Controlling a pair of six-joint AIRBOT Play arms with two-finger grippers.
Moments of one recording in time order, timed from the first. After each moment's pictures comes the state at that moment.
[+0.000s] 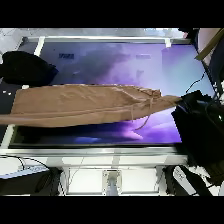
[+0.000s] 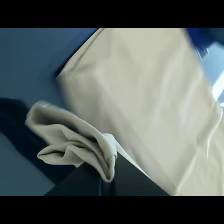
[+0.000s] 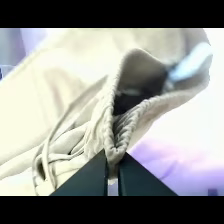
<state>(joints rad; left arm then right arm) 1.16 -1.37 1.22 0.84 -1.16 -1.12 -0.47 -0.95 0.85 -0.79 1.13 1.36</state>
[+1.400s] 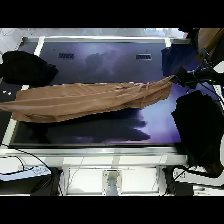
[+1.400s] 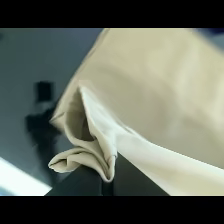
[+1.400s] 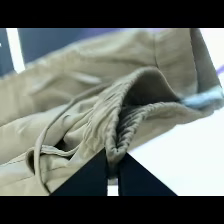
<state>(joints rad) 0.85 -1.39 1.40 1.30 -1.19 -1.36 -0.25 -1.36 1.43 -1.09 1.22 1.58</state>
